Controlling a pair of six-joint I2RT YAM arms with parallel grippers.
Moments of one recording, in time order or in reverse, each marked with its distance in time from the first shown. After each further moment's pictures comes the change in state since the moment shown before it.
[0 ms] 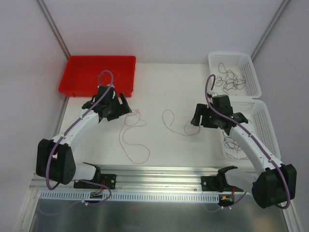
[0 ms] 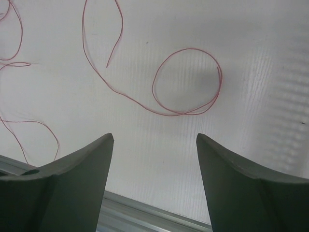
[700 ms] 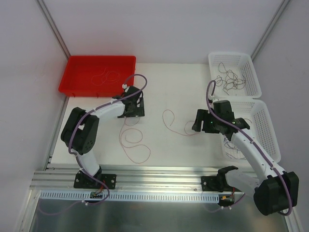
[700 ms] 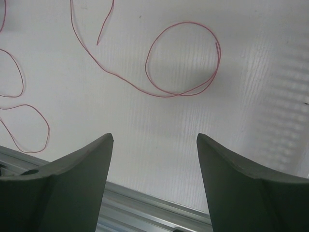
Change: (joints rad) left arm -0.236 0.432 0.179 0.053 -0.363 0.099; right arm 0.001 -0.081 -0.080 -0.037 -0.011 -0.025
